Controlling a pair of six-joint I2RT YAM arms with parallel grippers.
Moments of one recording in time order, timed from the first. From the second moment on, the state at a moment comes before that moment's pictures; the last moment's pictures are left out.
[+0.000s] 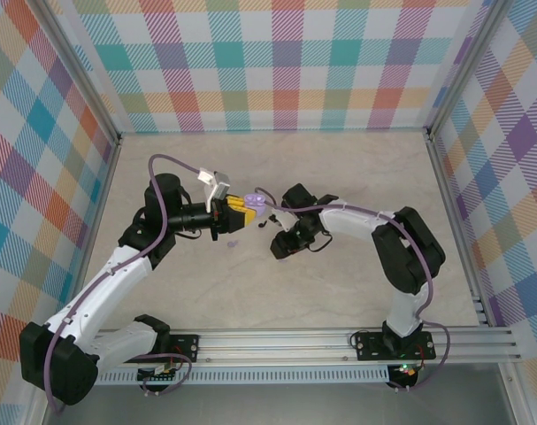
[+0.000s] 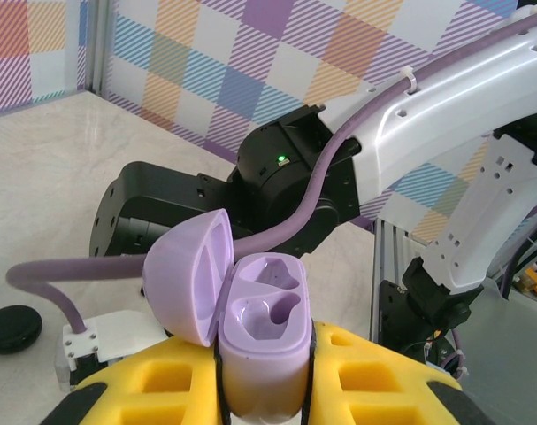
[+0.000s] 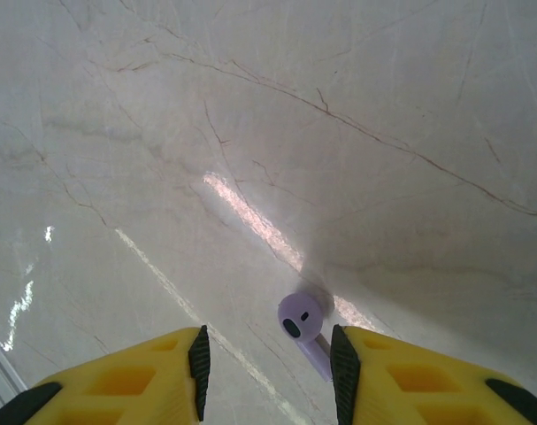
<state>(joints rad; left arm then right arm) -0.40 1.05 0.87 -0.08 0.89 -0.12 0.68 1.84 1.17 -0.62 -0.44 0.10</state>
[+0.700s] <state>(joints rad) -0.40 1.04 0.87 -0.09 0.88 -0.12 0.75 1.95 1.29 -0.74 -0.29 0.10</state>
